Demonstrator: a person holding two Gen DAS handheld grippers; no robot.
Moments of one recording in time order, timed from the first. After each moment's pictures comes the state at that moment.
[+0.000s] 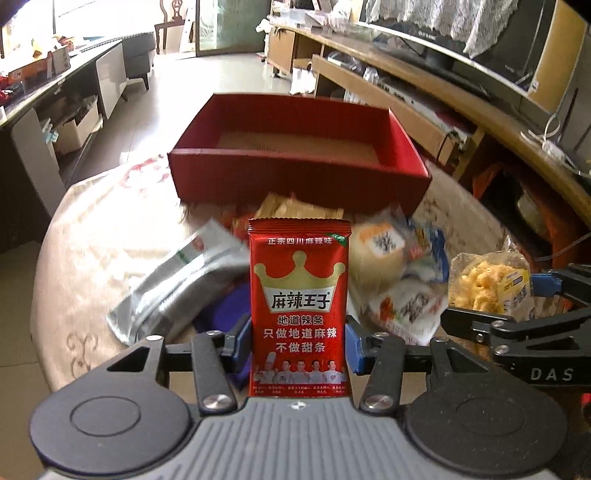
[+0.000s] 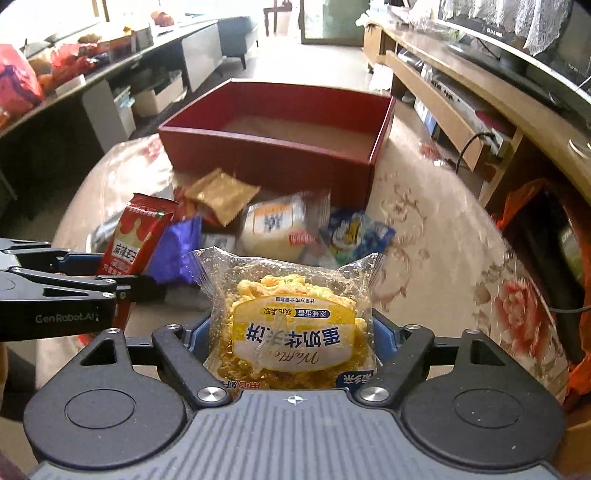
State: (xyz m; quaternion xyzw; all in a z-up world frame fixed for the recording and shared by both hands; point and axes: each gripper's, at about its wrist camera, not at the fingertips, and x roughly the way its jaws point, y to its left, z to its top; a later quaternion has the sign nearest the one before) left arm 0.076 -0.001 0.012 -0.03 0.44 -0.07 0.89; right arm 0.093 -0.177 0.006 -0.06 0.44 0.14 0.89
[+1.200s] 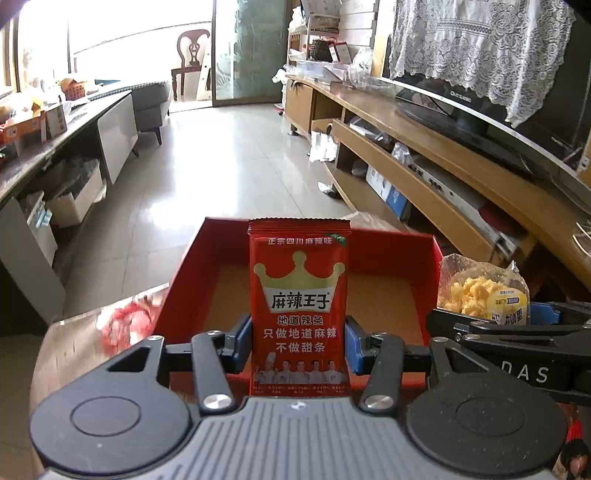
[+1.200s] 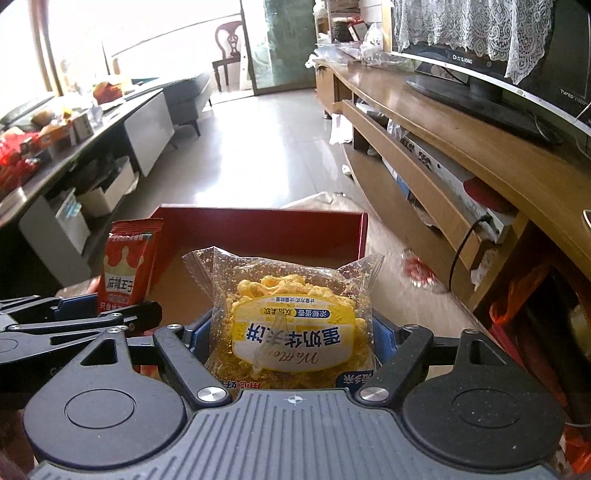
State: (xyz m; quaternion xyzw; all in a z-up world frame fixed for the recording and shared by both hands) left arm 0.235 -0.013 0.049 -0.02 0.37 -0.03 0.93; right arm 0.237 -0.174 0.037 0.02 0.38 0.09 0.92
